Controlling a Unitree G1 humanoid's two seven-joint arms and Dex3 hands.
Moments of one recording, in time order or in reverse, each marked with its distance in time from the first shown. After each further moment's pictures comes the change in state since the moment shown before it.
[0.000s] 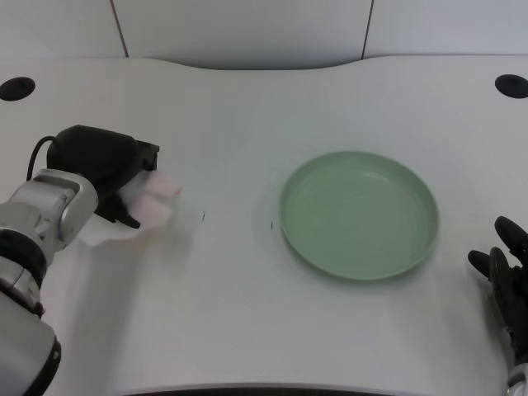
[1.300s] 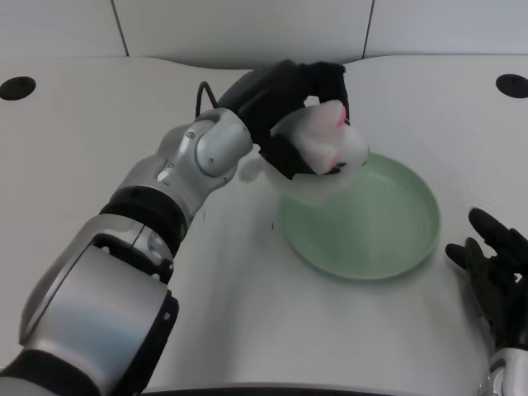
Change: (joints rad) left arm -0.160 -0.358 0.289 -0.061 -0.315 -0.167 -0.299; right arm -0.051 0.015 0.036 0.031 -0.036 0.051 -0.023
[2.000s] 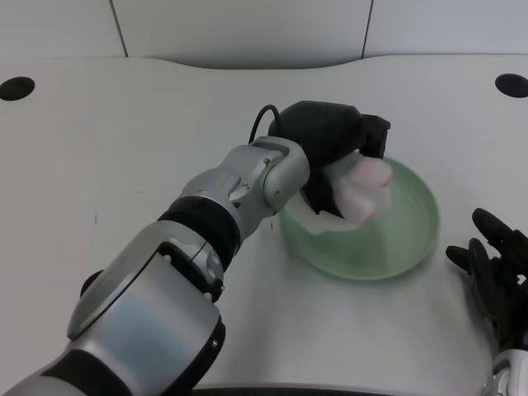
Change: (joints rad) left arm -0.021 -0.124 -0.181 0.038 0.184 0.169 0.104; right arm -0.001 -0.001 -0.024 0.005 0.020 -0.004 0.043
